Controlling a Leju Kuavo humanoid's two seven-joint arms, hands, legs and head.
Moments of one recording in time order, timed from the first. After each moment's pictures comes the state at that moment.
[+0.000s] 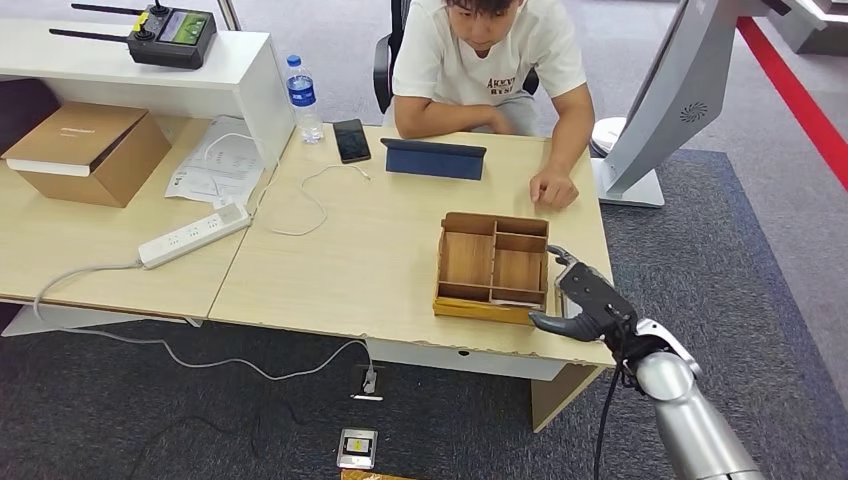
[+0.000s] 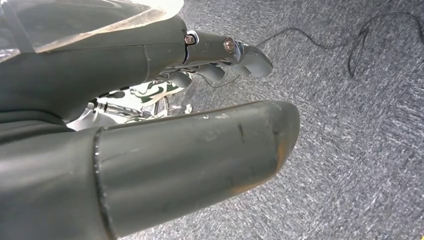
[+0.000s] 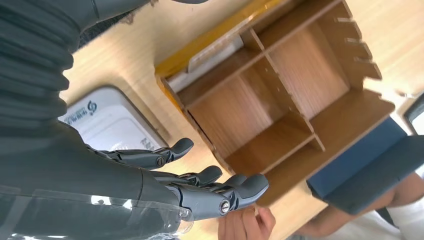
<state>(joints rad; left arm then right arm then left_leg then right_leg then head) -0.10 0.09 0.39 -0.18 -1.42 0.31 -0.09 -0.47 -0.27 0.38 -1.03 0.28 0.22 -0.24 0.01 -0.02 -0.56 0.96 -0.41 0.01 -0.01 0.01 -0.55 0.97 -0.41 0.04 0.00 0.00</state>
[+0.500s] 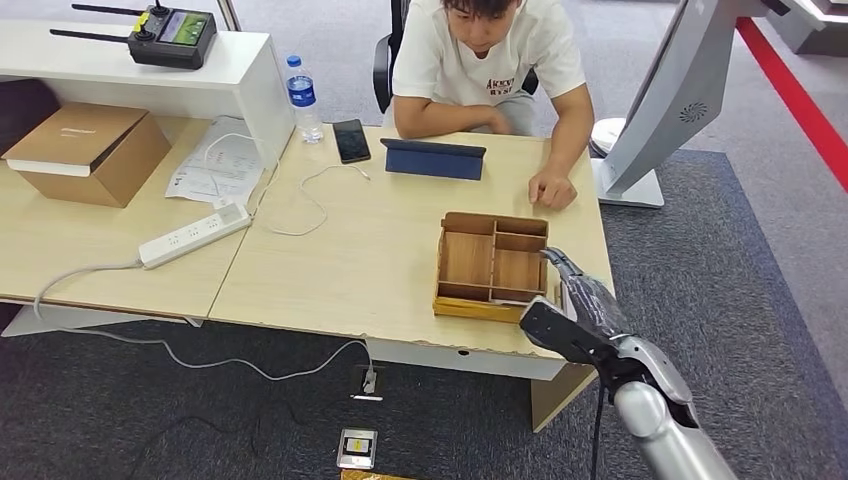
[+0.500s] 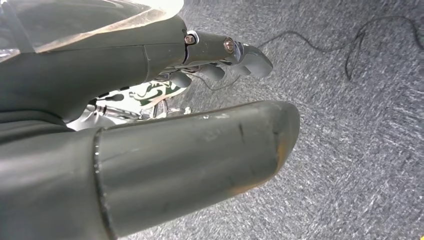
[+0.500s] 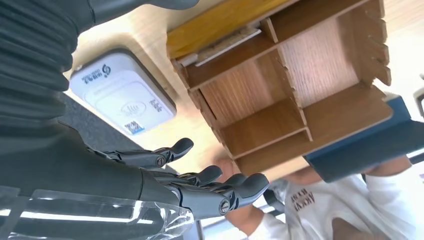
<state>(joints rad) -0.10 0.08 0.39 -0.18 -1.44 0.32 -0.09 -0.37 -0.27 0.44 -1.20 0.64 0.03 -0.22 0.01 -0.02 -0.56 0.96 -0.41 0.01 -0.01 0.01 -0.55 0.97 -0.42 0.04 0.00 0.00</state>
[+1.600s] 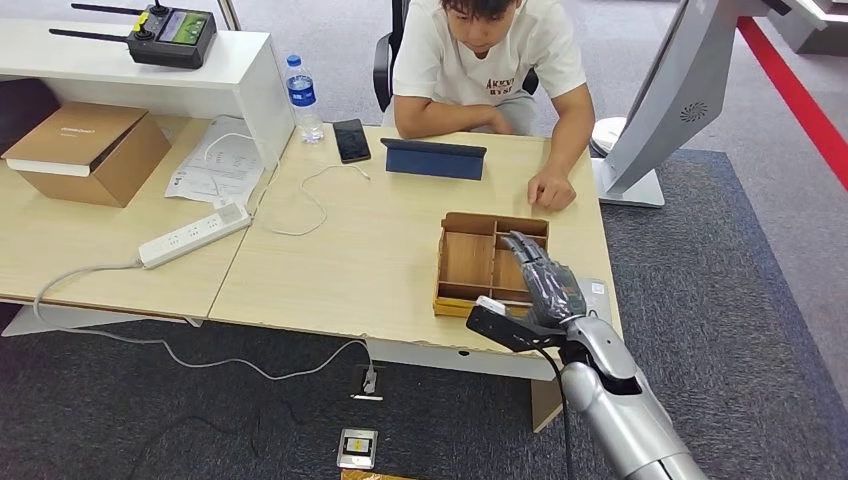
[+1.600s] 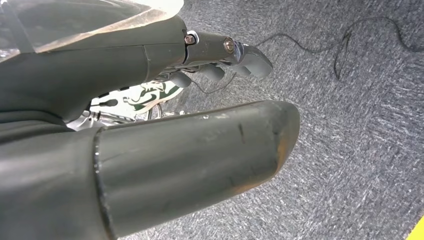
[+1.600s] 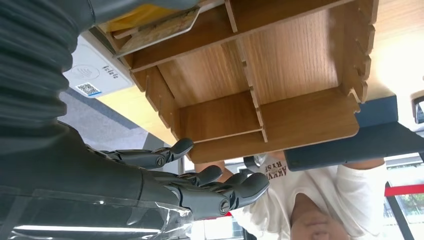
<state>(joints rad) -0.10 0.07 0.36 -0.18 -1.44 0.32 -0.10 -0.52 -0.11 0.53 -0.88 0.94 -0.18 -0.30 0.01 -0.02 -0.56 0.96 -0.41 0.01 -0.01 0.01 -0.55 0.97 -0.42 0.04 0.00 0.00</state>
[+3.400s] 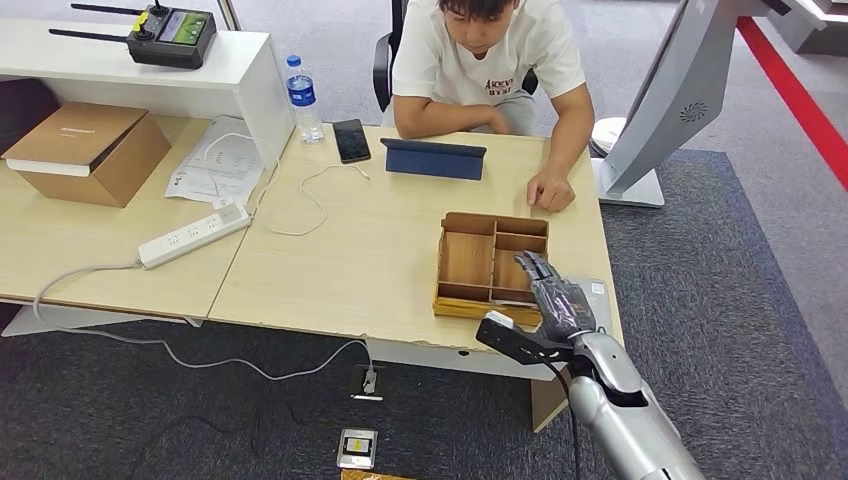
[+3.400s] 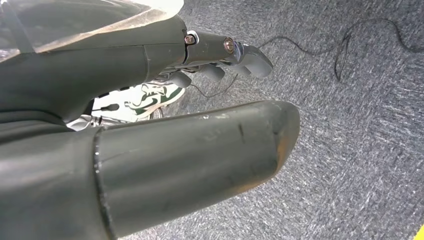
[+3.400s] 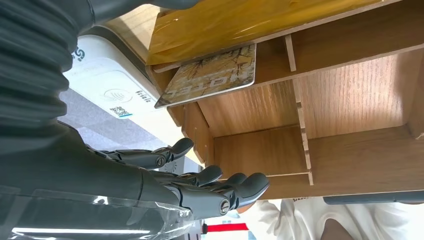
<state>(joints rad) -0.10 0.07 0.35 -0.18 -1.45 0.32 -0.09 -0.50 -0.14 0.53 -0.81 0.97 -0.21 -0.27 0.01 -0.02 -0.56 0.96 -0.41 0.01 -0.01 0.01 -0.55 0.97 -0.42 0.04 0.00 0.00</state>
